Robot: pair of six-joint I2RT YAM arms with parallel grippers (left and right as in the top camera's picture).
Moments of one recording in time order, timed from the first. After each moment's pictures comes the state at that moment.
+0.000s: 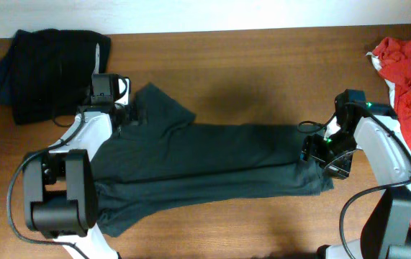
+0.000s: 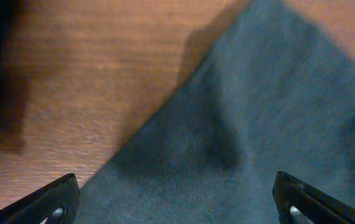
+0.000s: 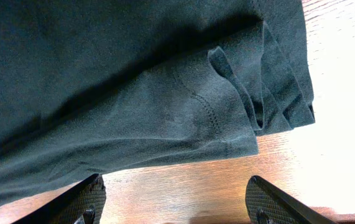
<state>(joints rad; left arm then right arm) -0.01 1.94 1.19 -0.29 0.02 0.01 -0.16 1.64 1.15 -1.21 -0.21 0.26</state>
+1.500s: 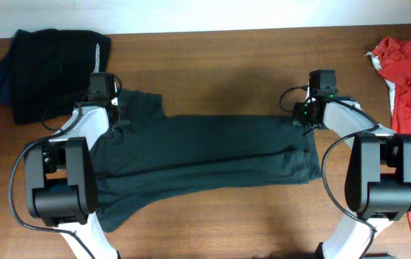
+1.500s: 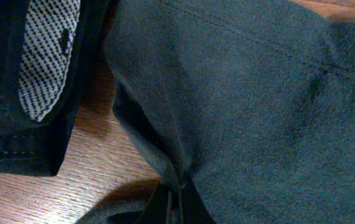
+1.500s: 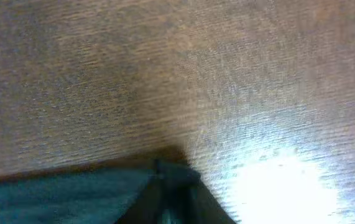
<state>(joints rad) 0.03 2.04 1.26 -0.35 -0.17 -0.09 -0.06 1.97 1.21 -0.47 0.07 0.15</state>
